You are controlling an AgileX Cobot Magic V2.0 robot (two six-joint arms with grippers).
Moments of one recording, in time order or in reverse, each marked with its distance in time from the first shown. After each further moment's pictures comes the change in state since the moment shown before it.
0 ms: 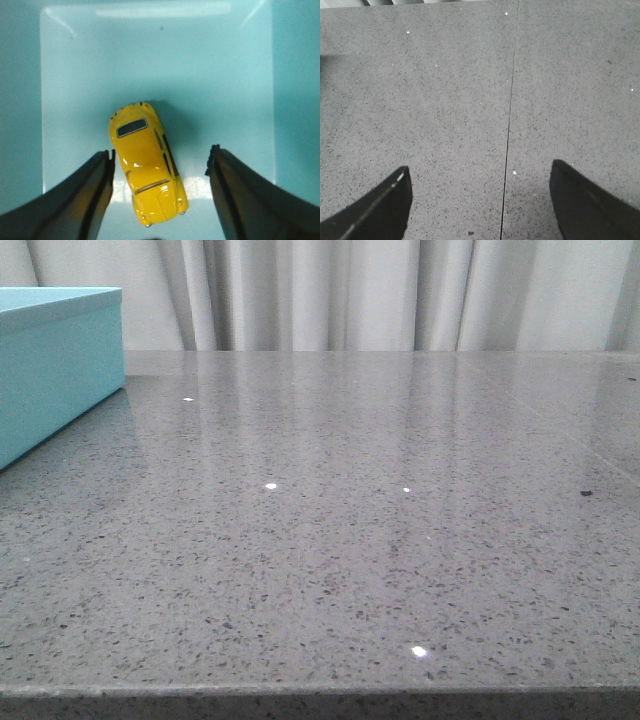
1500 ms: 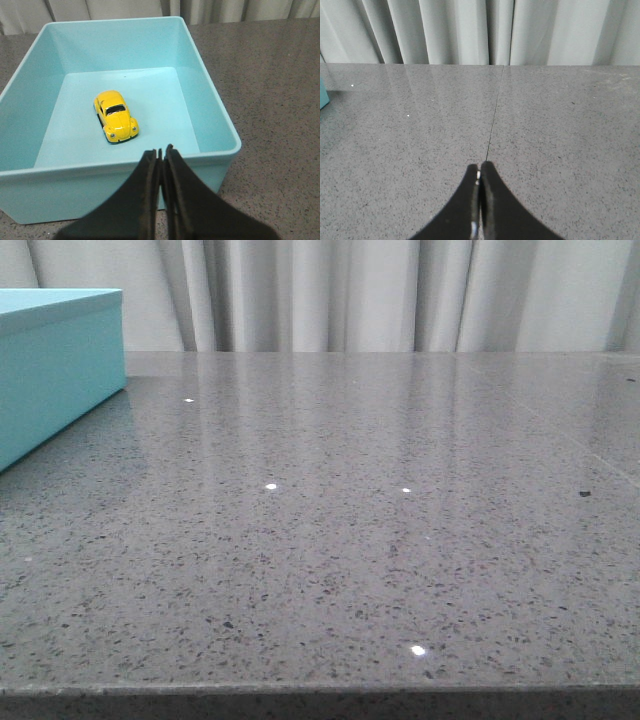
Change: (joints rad) left arm 0.000 -1.387 1.146 -0.210 -0.528 0.155; right arm 0.000 -0.667 0.568 -0.054 -0.271 -0.039
